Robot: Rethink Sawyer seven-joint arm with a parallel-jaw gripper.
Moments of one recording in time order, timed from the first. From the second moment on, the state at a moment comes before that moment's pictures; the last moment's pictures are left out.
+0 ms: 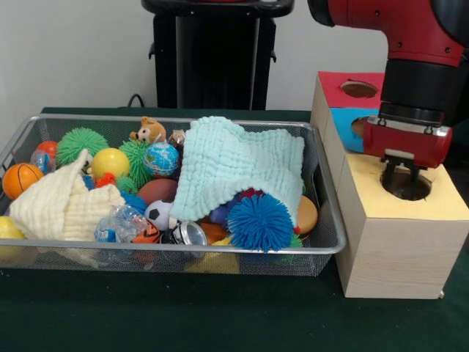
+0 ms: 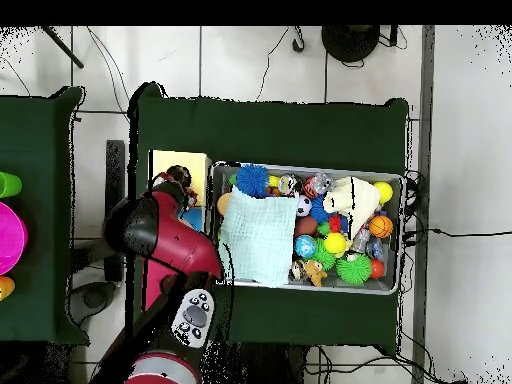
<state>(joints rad) 0.31 -0.43 -0.22 1.66 0.79 -0.04 1.80</state>
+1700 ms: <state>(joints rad) 0.40 -0.47 -0.35 1.67 0.81 0.16 1.85</state>
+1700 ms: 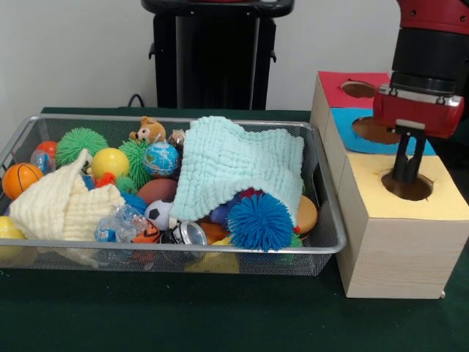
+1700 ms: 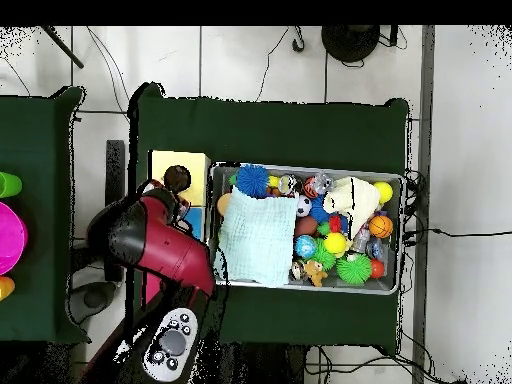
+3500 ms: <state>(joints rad) 0.05 -0.56 -0.38 1.71 0.50 0.20 1.89</state>
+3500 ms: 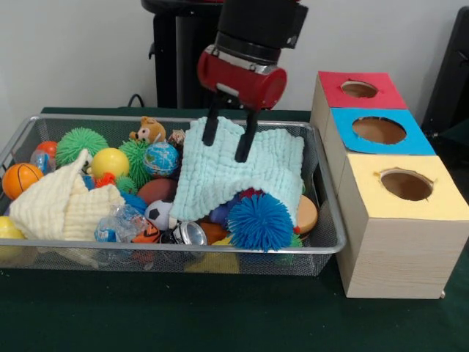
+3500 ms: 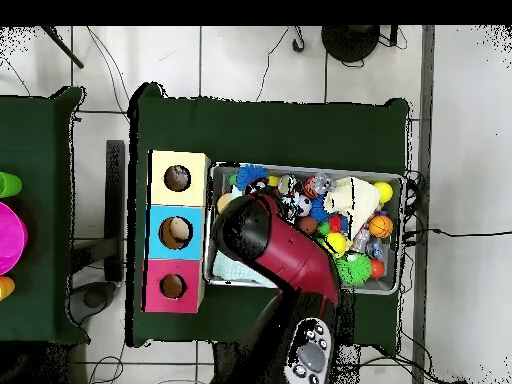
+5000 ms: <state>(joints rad) -0.08 -0.56 -0.08 1.91 0.35 0.06 1.89</state>
